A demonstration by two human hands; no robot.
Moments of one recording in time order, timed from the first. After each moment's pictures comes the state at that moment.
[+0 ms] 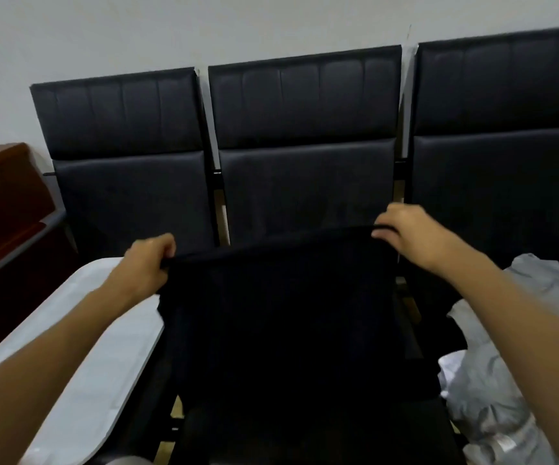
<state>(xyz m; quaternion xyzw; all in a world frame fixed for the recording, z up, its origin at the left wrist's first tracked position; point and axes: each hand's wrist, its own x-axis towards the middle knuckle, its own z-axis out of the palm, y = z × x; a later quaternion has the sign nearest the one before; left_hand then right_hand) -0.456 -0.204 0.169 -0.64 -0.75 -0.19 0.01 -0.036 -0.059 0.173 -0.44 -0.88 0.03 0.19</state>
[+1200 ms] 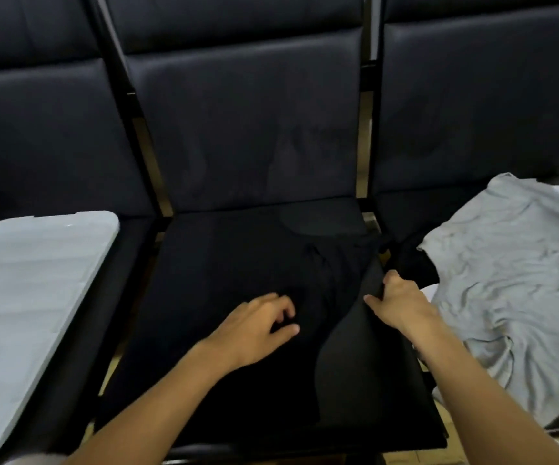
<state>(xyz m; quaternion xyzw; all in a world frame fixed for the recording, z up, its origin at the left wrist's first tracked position) -0.242 -0.184 -0.026 -0.76 -0.59 -0.04 -0.26 0.014 -0.116 -0.049 -0.74 -0.61 0.29 0.04</state>
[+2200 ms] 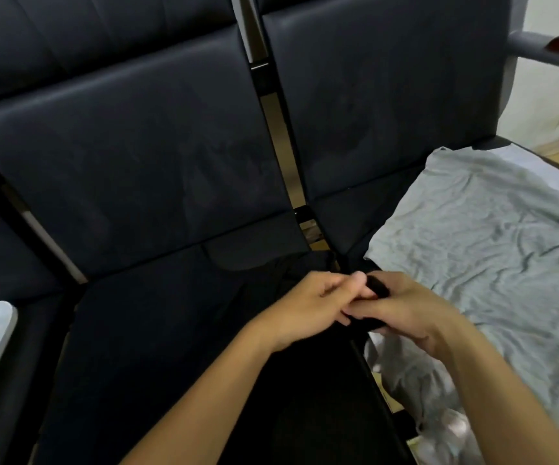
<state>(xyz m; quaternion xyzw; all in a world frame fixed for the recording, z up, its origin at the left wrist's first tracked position) -0.069 -0.075 0.003 -0.68 -0.43 -0.16 -0.57 0.086 -0.098 -0.016 -0.64 -0.42 0.59 0.27</state>
